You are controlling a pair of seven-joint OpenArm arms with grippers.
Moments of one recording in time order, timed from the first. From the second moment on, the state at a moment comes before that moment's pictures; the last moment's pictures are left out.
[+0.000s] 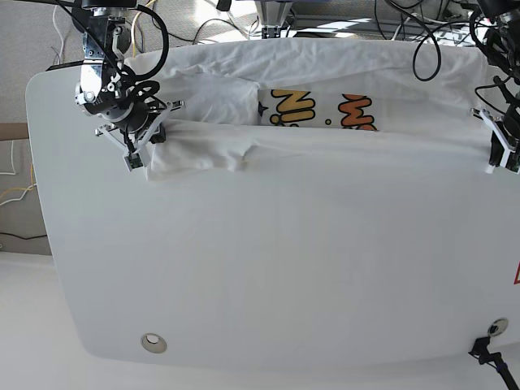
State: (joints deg) left arm 16.8 -28.1 -37.4 93.5 -4.6 -42.9 27.7; right arm -13.8 13.4 10.7 100.8 18.8 21.5 -55.4
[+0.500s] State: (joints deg) left arm 1.6 -27.9 -31.2 82.1 -4.3 -42.8 28.3; right arm -0.4 13.1 10.5 87.1 18.9 21.7 -55.2
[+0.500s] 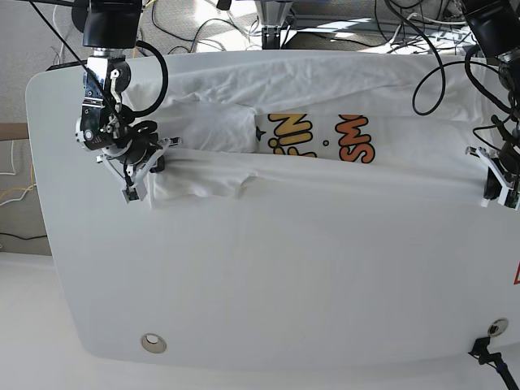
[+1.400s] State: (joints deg) left arm 4.3 -28.9 -27.2 81.8 -3.9 -42.2 23.5; right arm -4.2 13.7 10.7 96.7 18.6 21.4 -54.6
